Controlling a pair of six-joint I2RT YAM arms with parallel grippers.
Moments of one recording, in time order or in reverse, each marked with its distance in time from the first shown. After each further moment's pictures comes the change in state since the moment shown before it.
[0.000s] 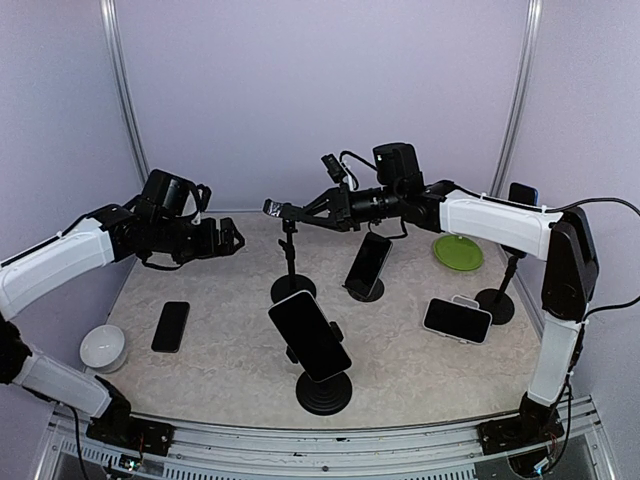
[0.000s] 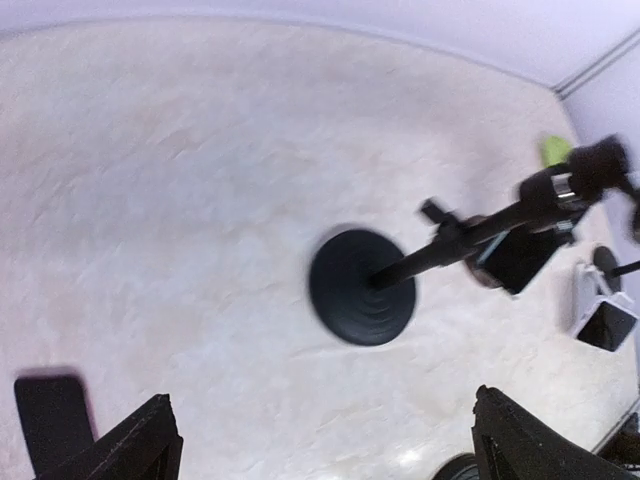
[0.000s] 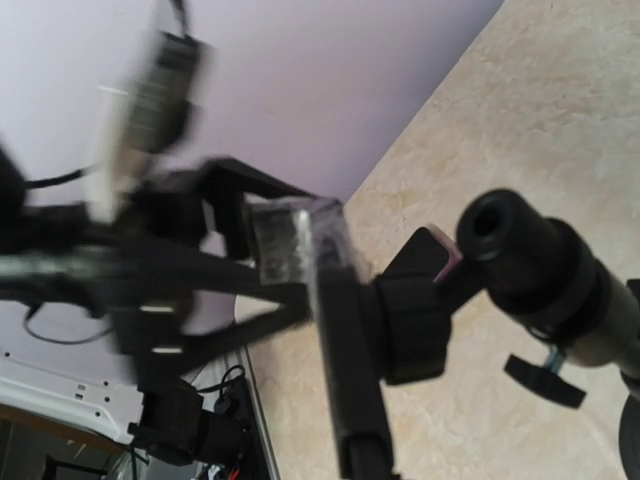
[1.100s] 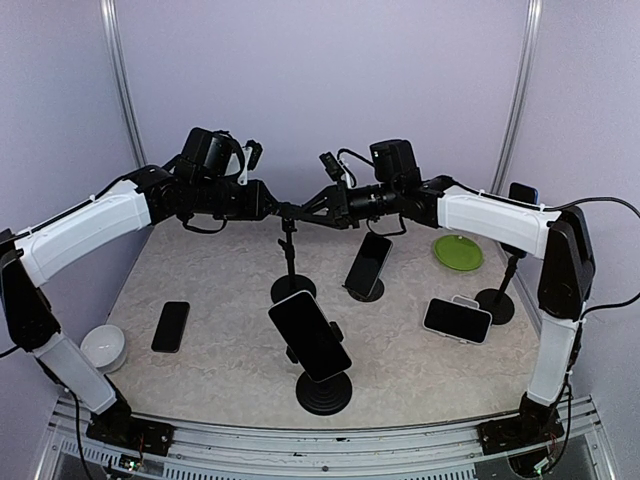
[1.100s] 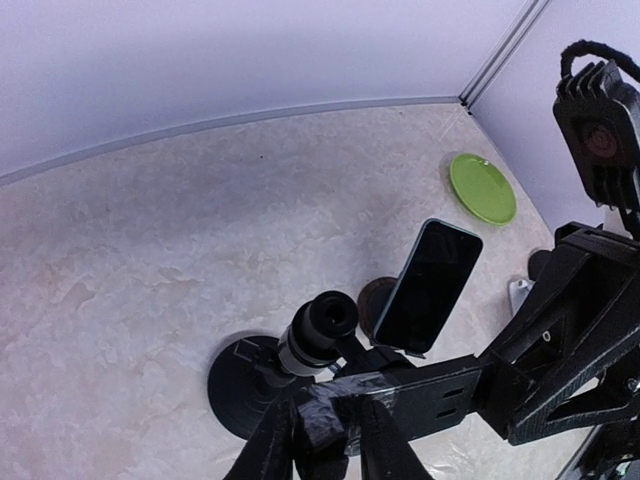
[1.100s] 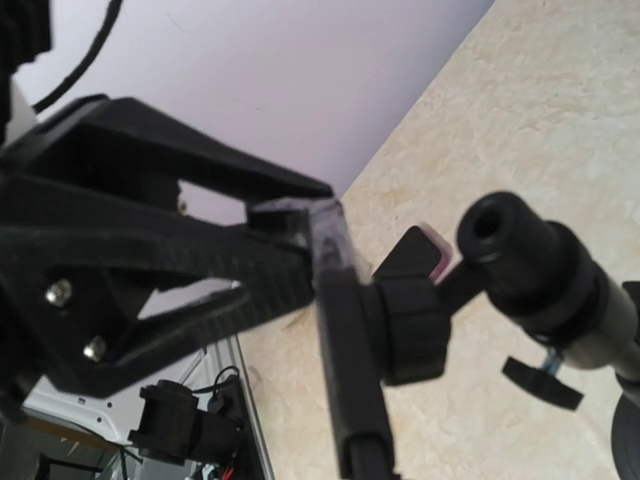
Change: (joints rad) left arm -0.153 0.245 0.386 0.050 0.009 0.116; right arm 0.000 0.019 0.053 -0.060 0.006 -0.019
